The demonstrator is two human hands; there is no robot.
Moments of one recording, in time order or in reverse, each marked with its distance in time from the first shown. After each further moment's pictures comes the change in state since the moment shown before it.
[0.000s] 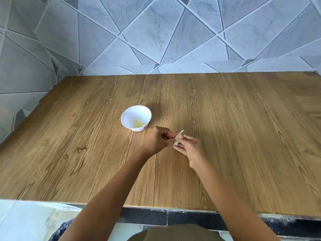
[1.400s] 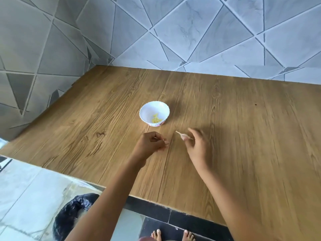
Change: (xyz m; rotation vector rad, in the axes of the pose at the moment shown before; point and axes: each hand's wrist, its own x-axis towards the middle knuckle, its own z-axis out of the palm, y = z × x) left_hand -0.050 -0.009 -0.028 -0.389 0.253 -0.436; right_hand 0.035 0.027 0.002 -0.959 0.098 -0.938
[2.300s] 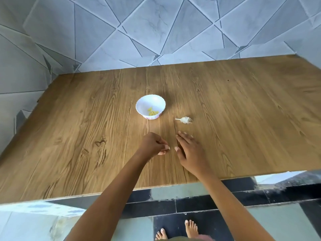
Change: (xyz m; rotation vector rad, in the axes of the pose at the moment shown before) left_hand 0.001 -0.018 -0.049 0.384 -0.361 0.070; right_hand -0.096 -0.060 0.018 -0.396 -0.240 -0.038
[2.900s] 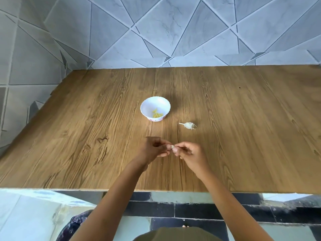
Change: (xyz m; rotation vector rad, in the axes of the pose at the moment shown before) left_hand -0.012 -0.002 0.008 -0.361 0.053 0.018; right_hand 0.019 -0.003 -0.023 0.858 -0.128 0.208
